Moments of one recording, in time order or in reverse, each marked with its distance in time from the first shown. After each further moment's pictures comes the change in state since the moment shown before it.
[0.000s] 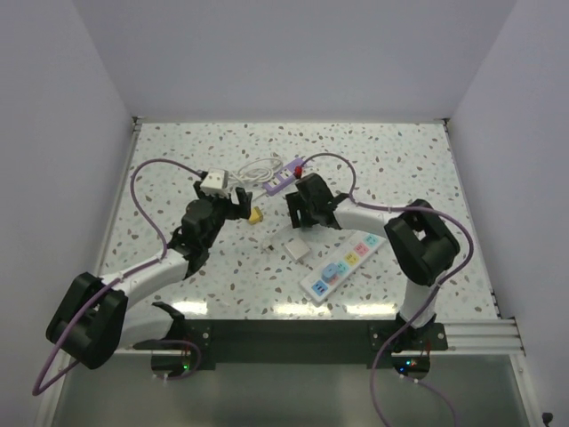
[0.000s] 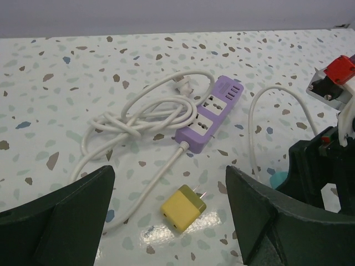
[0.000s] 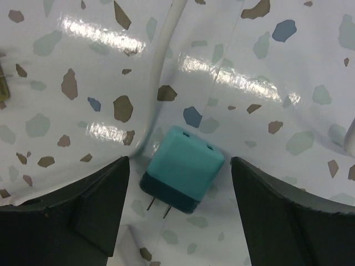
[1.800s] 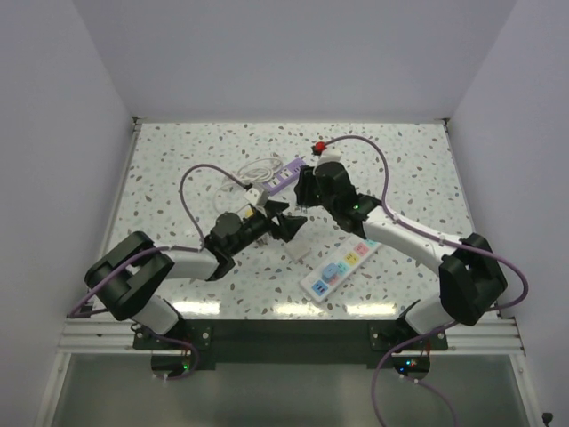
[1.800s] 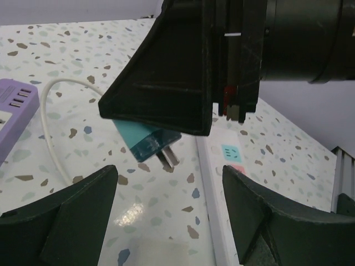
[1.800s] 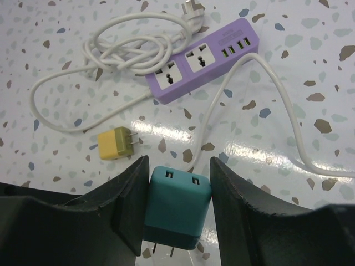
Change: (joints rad) left arm -0.233 0.332 0.001 0.499 0.357 -0.192; right arm 0.024 -0.337 -0.053 0.134 0.062 0.119
